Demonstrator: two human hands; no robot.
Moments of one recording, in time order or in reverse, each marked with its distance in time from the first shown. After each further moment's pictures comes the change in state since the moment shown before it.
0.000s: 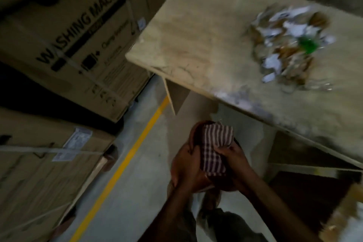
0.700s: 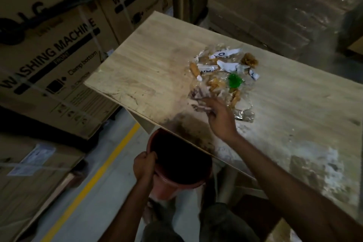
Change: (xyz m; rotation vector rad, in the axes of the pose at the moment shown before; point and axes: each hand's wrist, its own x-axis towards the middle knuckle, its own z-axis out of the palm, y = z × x) left_hand -0.022 0.108 0.079 -0.282 0.230 -0.250; right_hand 0.112 -0.248 -0.120 -0.647 -0.271 -1.094
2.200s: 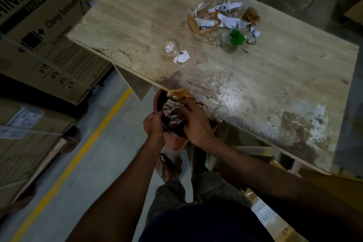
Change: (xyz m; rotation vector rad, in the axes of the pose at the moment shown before) left_hand -0.020 -0.004 0.025 -0.348 -0.045 -0.183; right_hand -0.126 -0.015 0.084 -0.155 -0.280 -0.132
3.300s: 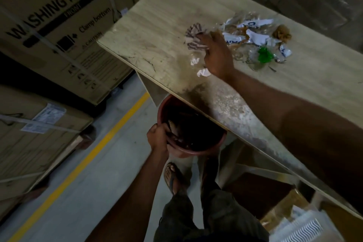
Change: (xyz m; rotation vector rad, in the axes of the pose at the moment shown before) left_hand 0.035 -0.003 -0.029 -0.158 0.005 -0.027; right_hand 0.219 0.002 -0.082 -0.172 0.169 -0.004
